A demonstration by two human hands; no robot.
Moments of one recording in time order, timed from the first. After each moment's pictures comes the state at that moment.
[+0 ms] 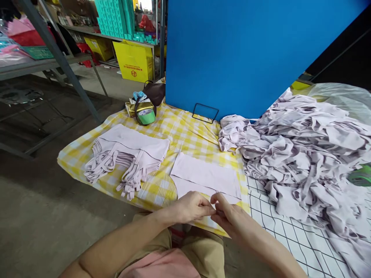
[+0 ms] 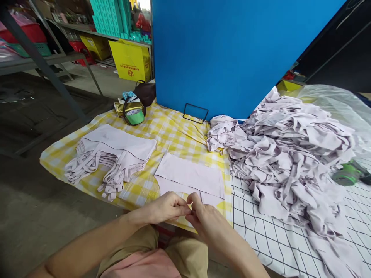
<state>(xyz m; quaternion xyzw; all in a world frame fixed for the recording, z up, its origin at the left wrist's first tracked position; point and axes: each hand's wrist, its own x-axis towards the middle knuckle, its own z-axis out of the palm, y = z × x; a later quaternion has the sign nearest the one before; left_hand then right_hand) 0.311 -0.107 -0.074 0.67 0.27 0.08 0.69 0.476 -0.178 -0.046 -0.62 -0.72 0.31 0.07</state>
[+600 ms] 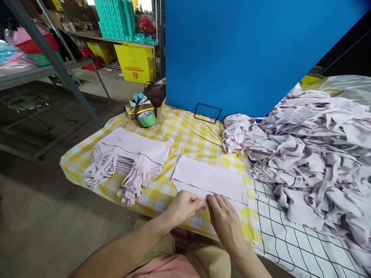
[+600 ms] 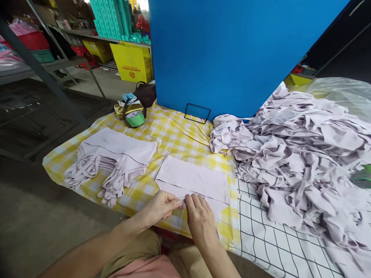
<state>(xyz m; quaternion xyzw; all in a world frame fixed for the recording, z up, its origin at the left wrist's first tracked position) 0.306 -0.104 -0.099 0.55 0.39 0.15 0.72 0.456 -0.163 -0.116 -0.62 -0.77 -0.05 0.17</state>
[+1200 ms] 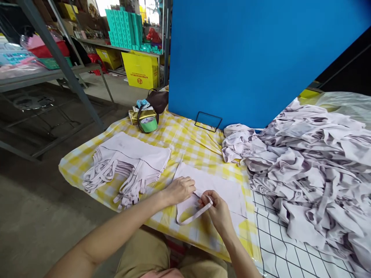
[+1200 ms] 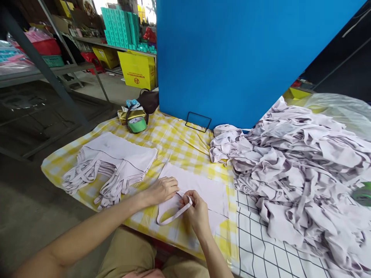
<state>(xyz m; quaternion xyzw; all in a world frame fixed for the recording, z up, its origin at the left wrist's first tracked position) 0.310 -0.028 -0.138 0.96 0.22 0.11 0.13 0.460 -0.120 -0.129 -0.64 -0.44 0.46 0.43</state>
